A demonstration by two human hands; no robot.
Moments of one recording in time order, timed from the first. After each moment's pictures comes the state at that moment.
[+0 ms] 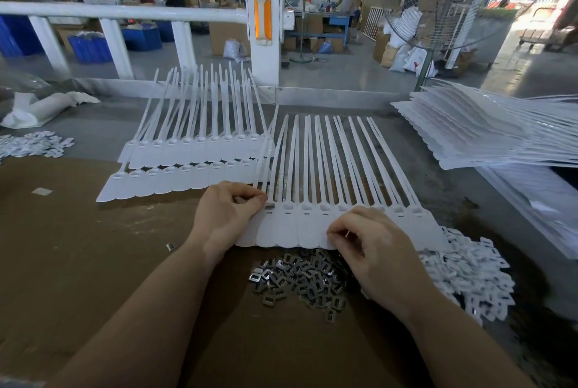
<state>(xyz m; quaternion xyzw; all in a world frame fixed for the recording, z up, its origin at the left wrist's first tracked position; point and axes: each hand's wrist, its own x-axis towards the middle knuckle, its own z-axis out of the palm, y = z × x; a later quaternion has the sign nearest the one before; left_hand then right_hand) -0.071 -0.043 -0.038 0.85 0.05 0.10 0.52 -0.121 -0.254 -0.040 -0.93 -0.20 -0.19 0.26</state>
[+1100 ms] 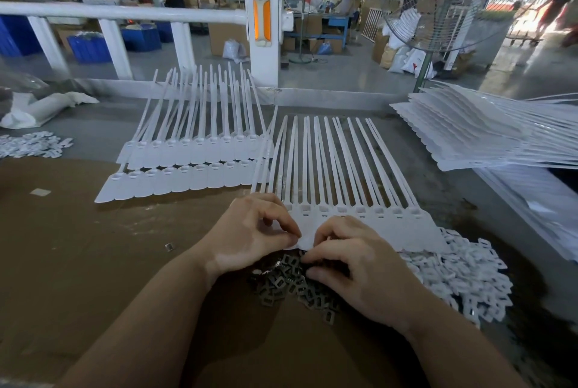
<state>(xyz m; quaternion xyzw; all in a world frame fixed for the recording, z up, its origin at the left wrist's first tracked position) -0.091 -0.052 -0.023 0.88 -0.24 0.01 0.42 -0.127 -0.249 -0.035 -0.91 -0.33 -0.11 0.23</state>
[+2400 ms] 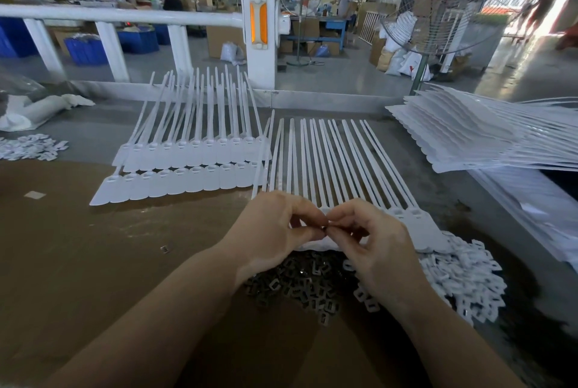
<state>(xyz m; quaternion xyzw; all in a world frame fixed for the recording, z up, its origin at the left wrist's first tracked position) -0.093 -0.085 -0.012 0.90 -0.25 0.05 0.35 -0.121 -0.251 -0.033 -0.84 -0.22 -0.23 0.44</state>
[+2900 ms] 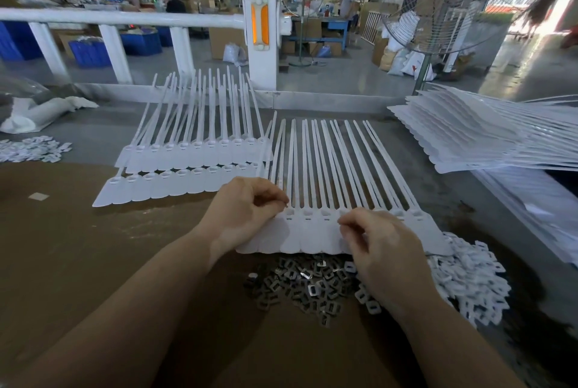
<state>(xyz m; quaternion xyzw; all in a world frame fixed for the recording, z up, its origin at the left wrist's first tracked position) -0.072 -0.057 -0.014 0.89 -0.12 0.05 0.43 -0.122 -0.258 -0.040 -0.91 -0.14 -0.27 0.27</state>
